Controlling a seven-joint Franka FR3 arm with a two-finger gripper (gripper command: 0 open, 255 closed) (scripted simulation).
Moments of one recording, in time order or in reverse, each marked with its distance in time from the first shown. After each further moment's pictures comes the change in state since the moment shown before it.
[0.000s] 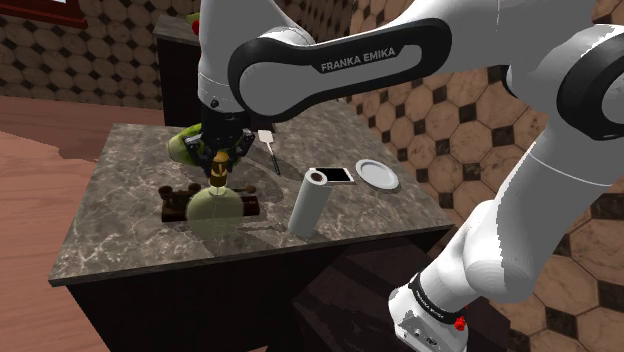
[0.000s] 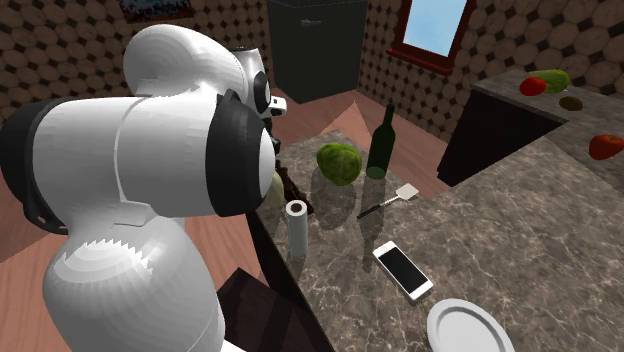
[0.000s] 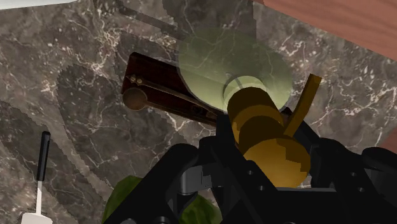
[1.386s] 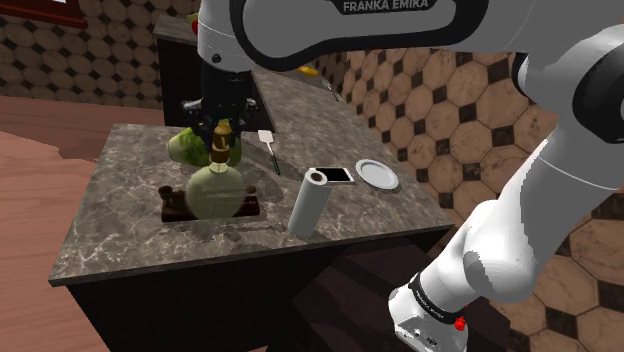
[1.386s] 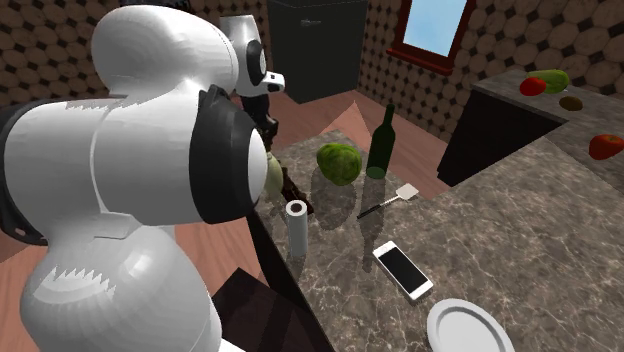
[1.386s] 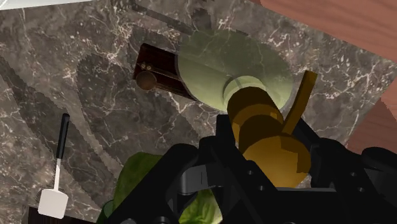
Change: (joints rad) arm -0.003 -0.046 0.004 0.124 0.029 -0.165 -0.024
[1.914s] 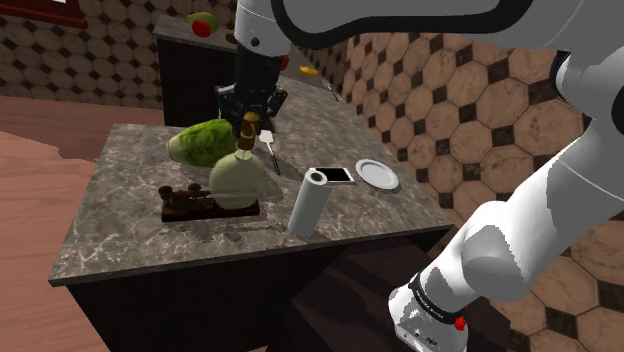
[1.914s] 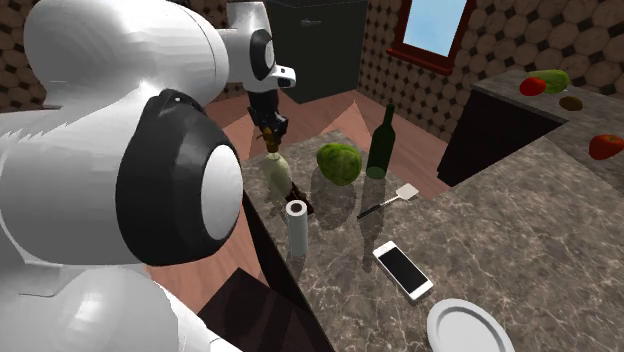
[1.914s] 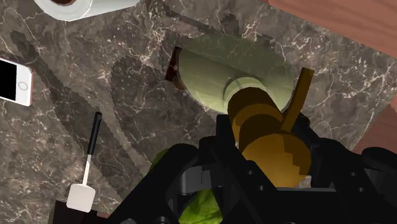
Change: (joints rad) arm -0.047 -0.143 -0.039 -0.085 0.066 -0.042 -0.106
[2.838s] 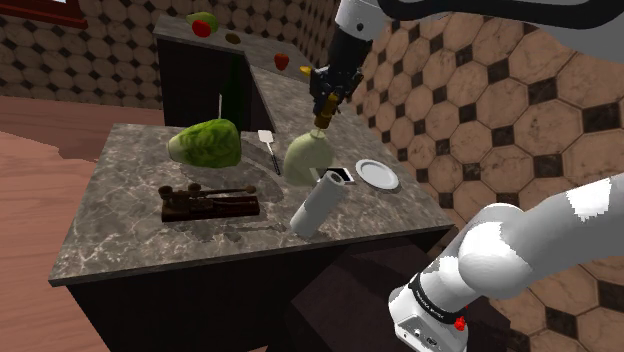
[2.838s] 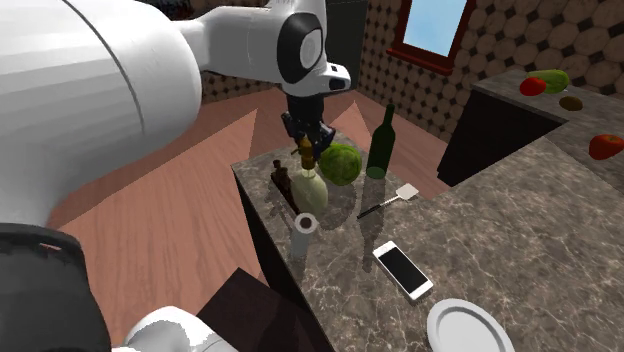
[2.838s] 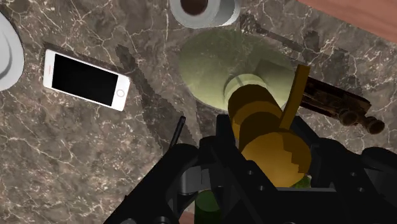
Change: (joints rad) arm -0.096 -0.351 -0.213 -0.226 0.069 -0.112 -0.335
